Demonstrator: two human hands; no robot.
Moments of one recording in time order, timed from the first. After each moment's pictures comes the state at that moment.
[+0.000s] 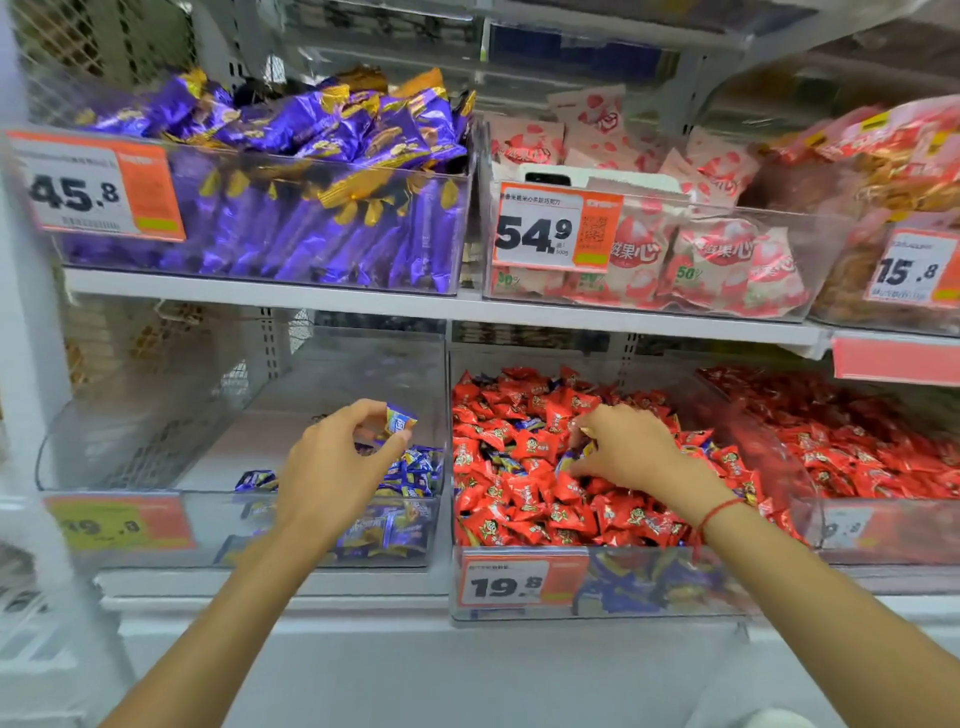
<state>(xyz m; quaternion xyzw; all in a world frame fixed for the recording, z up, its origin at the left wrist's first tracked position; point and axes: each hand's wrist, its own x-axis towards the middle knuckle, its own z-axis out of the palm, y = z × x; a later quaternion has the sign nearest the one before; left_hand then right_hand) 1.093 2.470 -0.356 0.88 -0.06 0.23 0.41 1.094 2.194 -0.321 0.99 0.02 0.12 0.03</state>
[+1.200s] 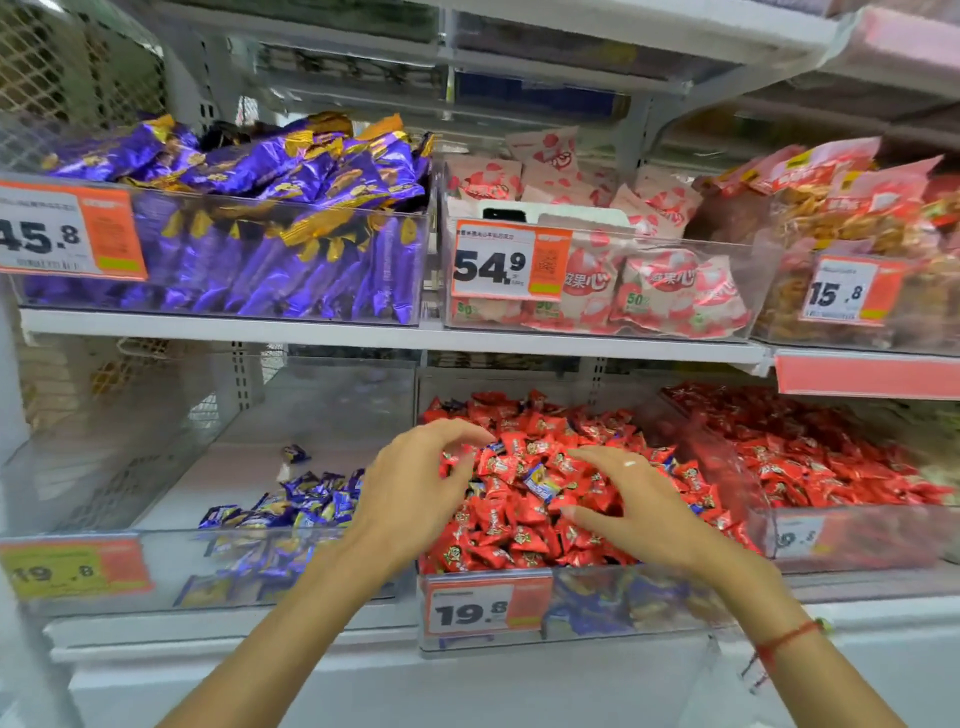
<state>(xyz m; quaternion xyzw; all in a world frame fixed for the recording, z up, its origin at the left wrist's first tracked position) 1.069 2.399 -0.330 0.85 -0.25 0.21 0.40 1.035 2.161 -0.339 0.98 0.05 0.12 -0.14</state>
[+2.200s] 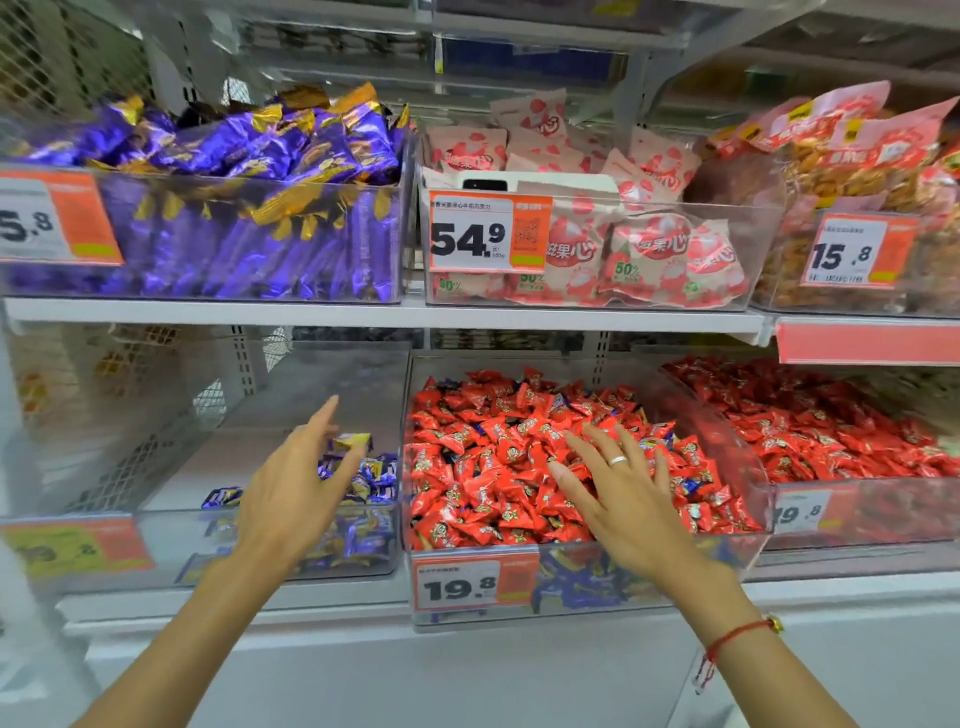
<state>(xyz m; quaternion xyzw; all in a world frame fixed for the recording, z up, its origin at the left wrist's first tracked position) 1.086 2.461 -0.364 0.91 -0.05 0.21 0.34 1.031 2.169 -0.368 0.98 -0.02 0.15 -0.13</state>
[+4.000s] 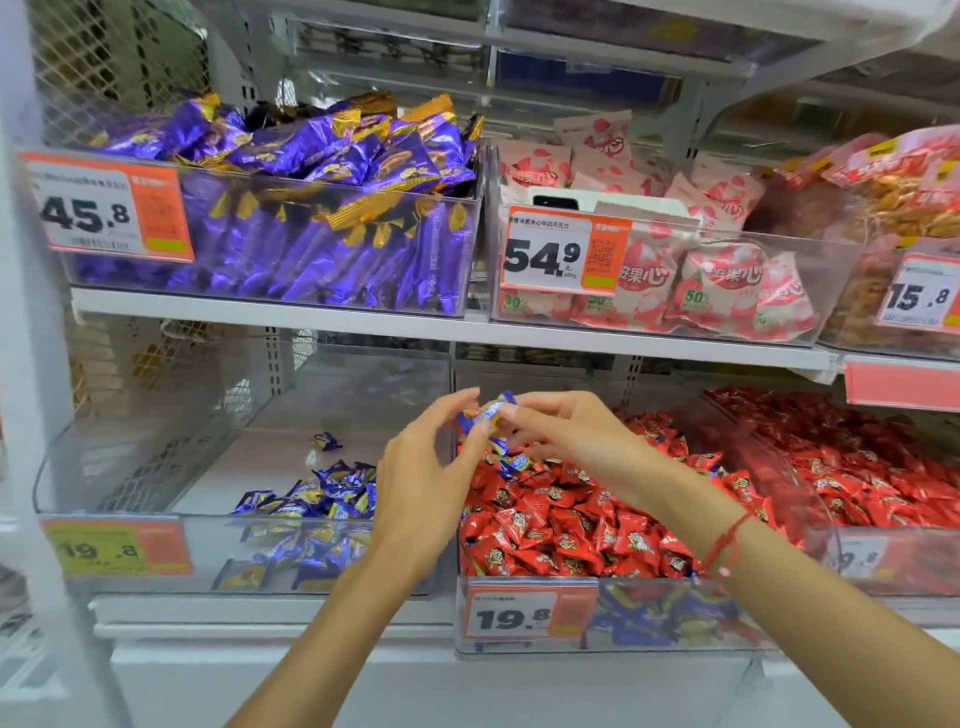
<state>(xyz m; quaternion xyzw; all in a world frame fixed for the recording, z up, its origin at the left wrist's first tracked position) 1.077 2.410 -0.340 0.77 -0.16 0.25 0.57 1.078 2.246 -0.289 0.84 0.13 0.00 -0.53</state>
